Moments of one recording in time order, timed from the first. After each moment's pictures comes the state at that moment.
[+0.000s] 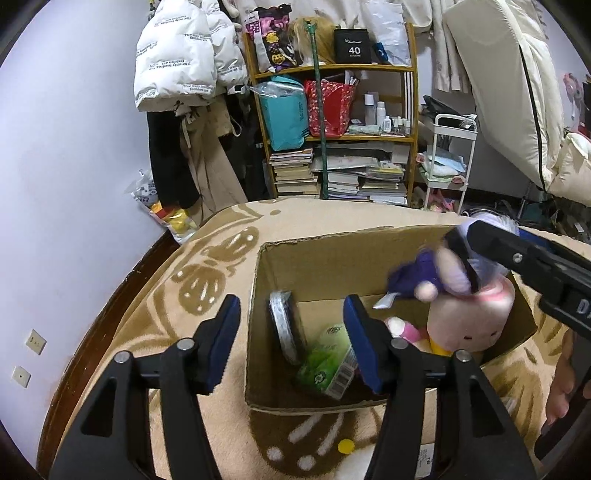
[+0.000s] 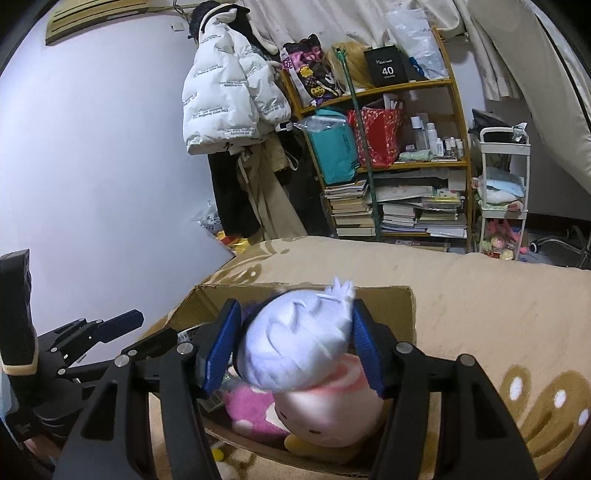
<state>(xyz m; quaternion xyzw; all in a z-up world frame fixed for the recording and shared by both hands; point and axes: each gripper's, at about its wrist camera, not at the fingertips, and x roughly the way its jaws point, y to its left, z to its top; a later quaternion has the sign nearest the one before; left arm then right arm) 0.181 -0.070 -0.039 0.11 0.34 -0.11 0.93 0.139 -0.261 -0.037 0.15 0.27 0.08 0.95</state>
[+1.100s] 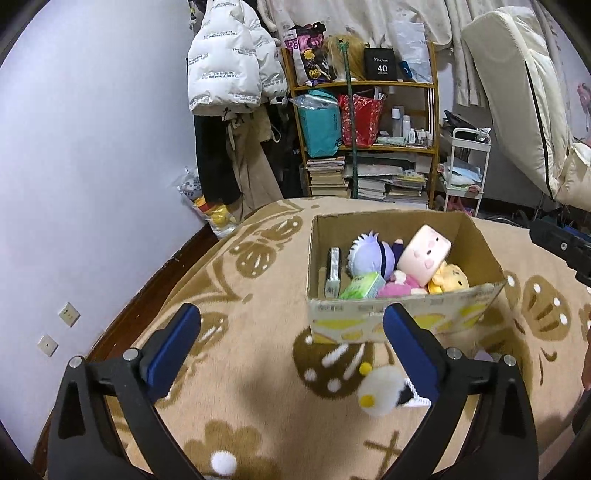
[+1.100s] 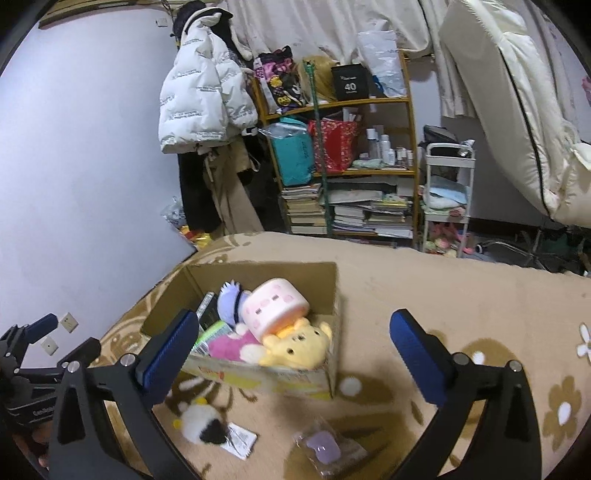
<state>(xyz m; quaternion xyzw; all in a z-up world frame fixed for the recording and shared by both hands) 0.069 -0.023 0.000 0.10 0.32 -0.05 0.94 0.040 -0.274 0.006 0.12 0.29 -0.02 0.95</state>
